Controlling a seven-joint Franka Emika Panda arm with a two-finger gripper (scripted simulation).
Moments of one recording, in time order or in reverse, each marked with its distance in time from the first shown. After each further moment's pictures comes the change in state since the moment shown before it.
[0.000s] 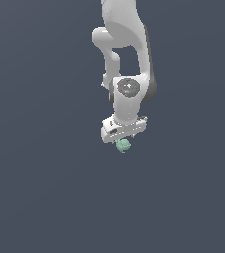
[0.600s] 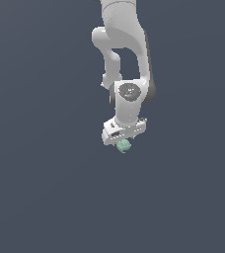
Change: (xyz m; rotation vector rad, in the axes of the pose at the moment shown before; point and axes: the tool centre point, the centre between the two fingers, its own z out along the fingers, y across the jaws) arm -0.003 -0.005 0.018 -0.003 -0.002 -0.036
